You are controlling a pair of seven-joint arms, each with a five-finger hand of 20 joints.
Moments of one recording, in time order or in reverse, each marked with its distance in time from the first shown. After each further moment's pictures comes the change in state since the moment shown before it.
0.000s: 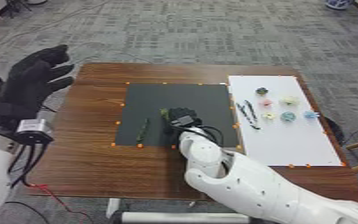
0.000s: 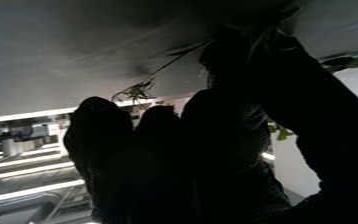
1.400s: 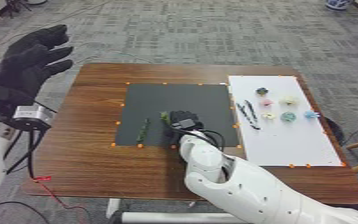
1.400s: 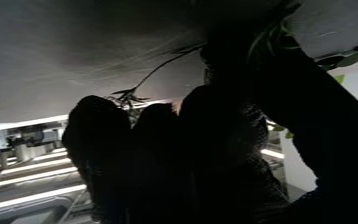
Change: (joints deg) left arm -4.9 2.9 0.7 0.7 -0.1 -1.5 0.2; right arm -3.0 -0.1 2.4 -2.1 -0.4 -0.9 2.1
